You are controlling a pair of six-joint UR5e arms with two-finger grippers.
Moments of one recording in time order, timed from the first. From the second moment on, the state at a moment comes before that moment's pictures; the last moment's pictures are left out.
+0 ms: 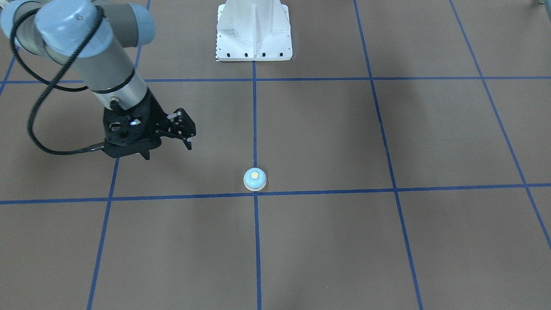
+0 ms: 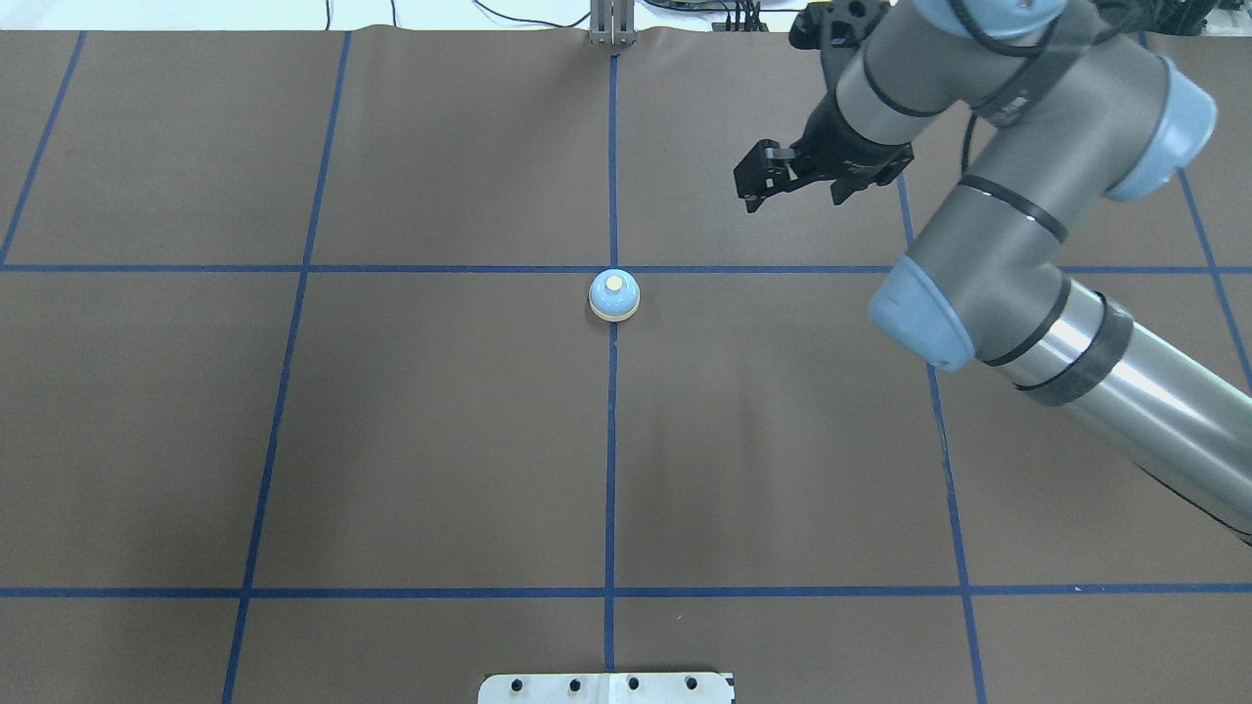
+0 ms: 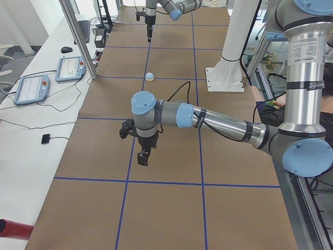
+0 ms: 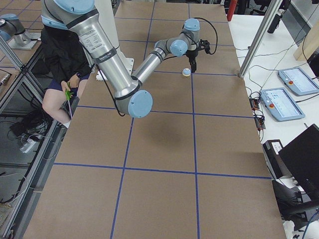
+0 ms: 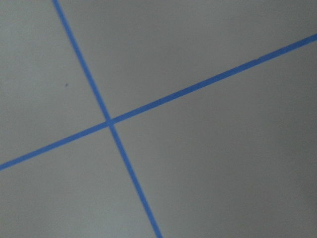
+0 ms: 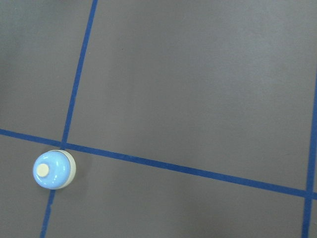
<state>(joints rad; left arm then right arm) -1.54 -1.48 -1.89 -1.39 -2.24 0.21 0.83 -0.90 1.72 -1.59 2.06 0.86</state>
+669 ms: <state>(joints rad) -1.66 -1.17 -1.91 -1.62 -2.27 0.22 0.66 -0.67 1.44 -1.59 1.93 0.95</state>
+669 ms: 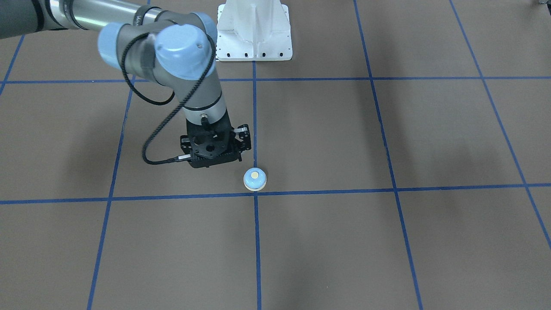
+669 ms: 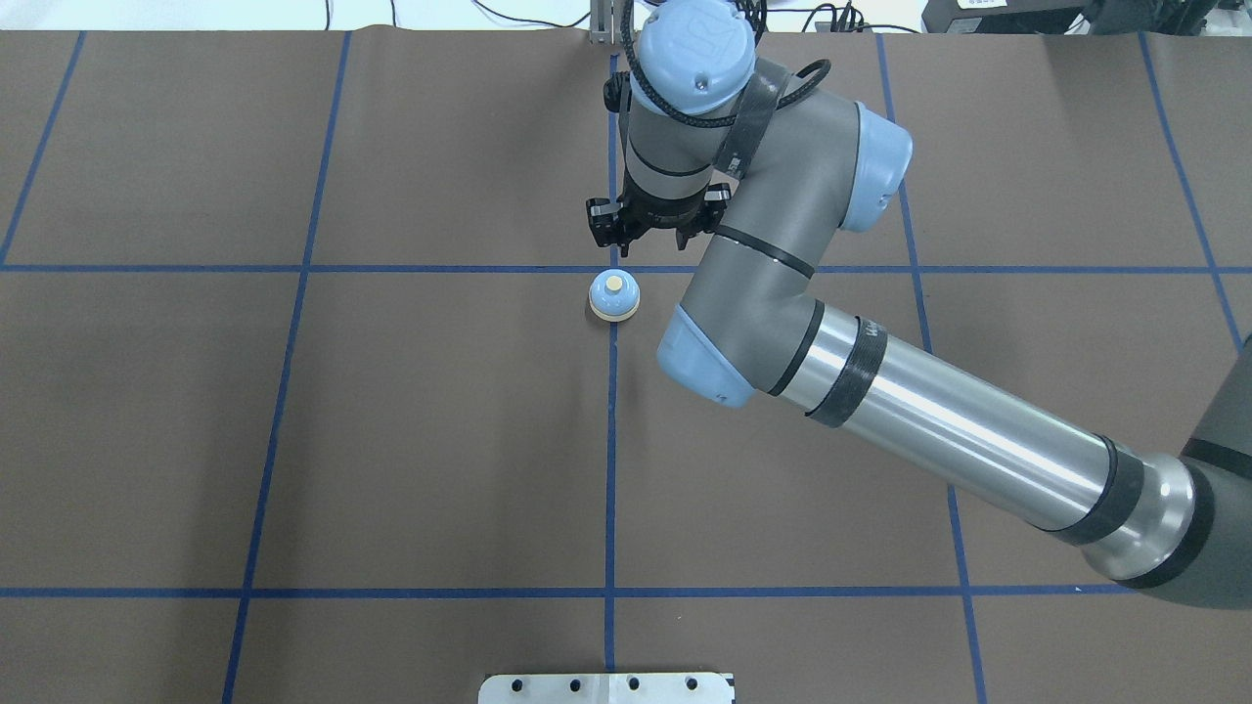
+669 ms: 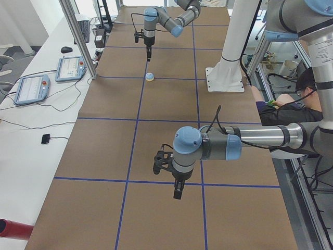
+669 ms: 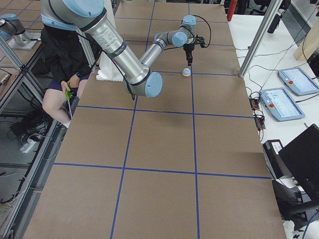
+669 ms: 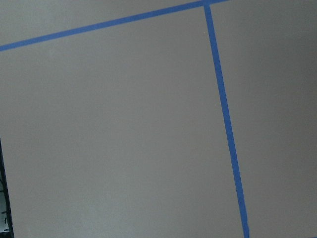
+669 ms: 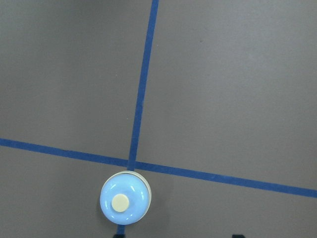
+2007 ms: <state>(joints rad) -1.67 -1.14 -1.96 -1.61 -2.33 0.20 0.62 -0.56 1.15 -1.40 1.92 0.99</state>
